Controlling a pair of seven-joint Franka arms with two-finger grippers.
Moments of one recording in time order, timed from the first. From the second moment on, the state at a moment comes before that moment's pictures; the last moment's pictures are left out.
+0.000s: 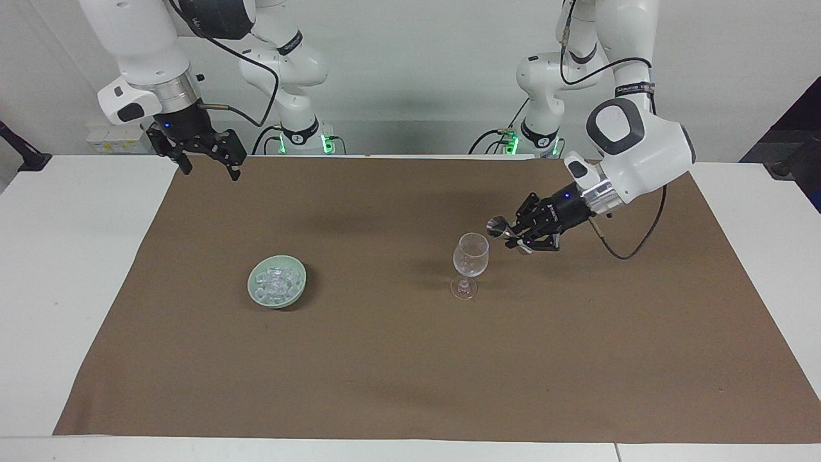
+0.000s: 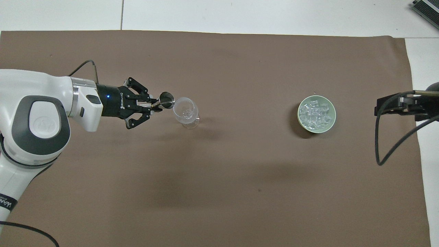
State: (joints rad) left arm 0.06 0.10 -0.28 -1.94 -0.88 2.09 1.76; right arm 0.01 -0.03 -0.01 -1.60 -0.02 1.59 0.15
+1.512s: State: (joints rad) left arm -0.04 0.10 -0.28 -1.89 -0.57 2.15 1.45; right arm 0.01 -0.03 -0.01 -1.60 -0.02 1.59 0.15
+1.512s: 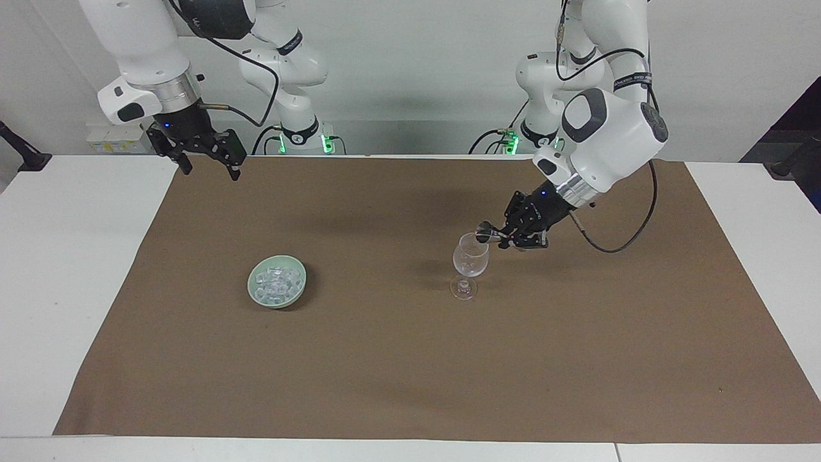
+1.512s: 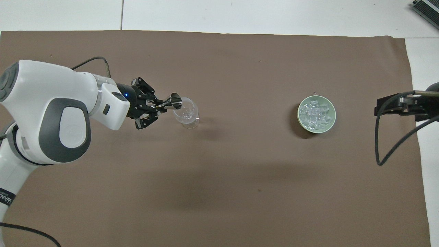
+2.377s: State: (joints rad) left arm -0.08 0.10 -0.28 -1.88 -0.44 2.15 1.30; right arm 0.01 -0.03 -0.01 -1.60 -0.02 1.59 0.15
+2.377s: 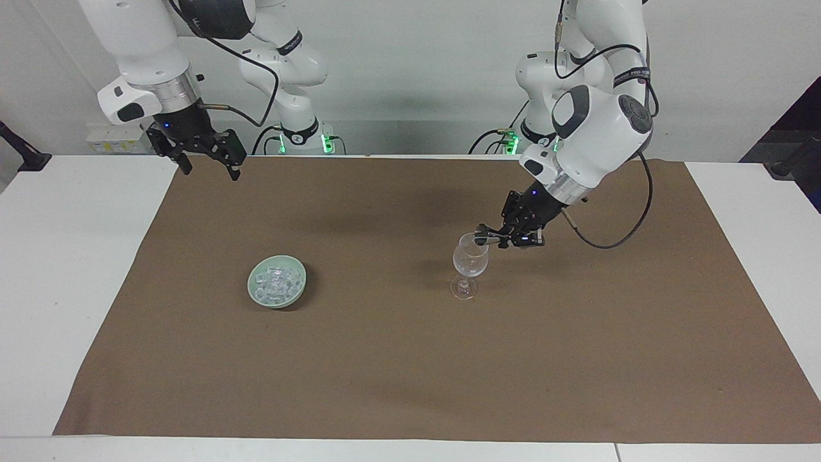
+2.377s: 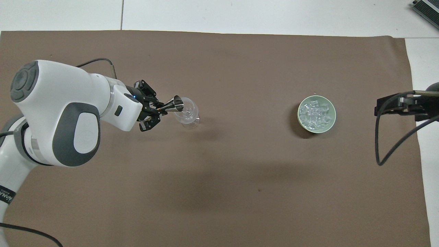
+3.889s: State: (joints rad) left arm -0.15 0.10 -0.28 -1.81 -0.06 2.08 0.98; right arm 0.01 -0.03 -0.01 -1.60 -0.02 1.59 0.15
